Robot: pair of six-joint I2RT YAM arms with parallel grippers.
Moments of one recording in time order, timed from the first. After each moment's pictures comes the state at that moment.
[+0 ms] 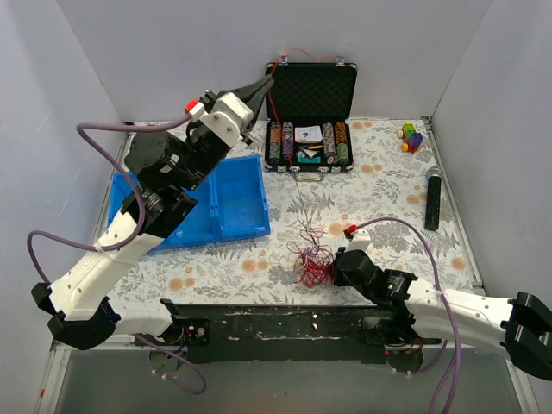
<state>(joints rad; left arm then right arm) -0.86 1.23 1.62 0.08 0.00 0.48 1.05 0.83 0.25 -0.14 0.41 0.81</state>
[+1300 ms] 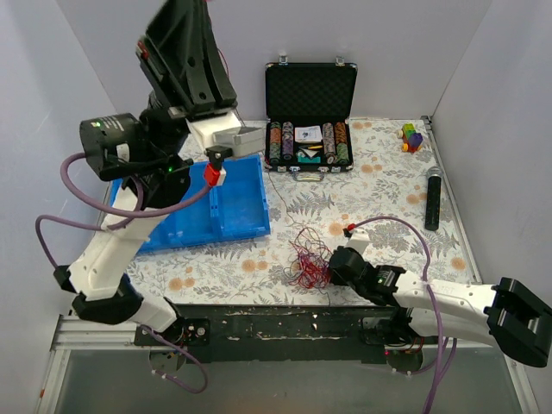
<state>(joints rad) -0.84 1.53 2.22 0.57 0.35 1.58 1.05 0.99 0.30 -0.18 0.46 0.95</state>
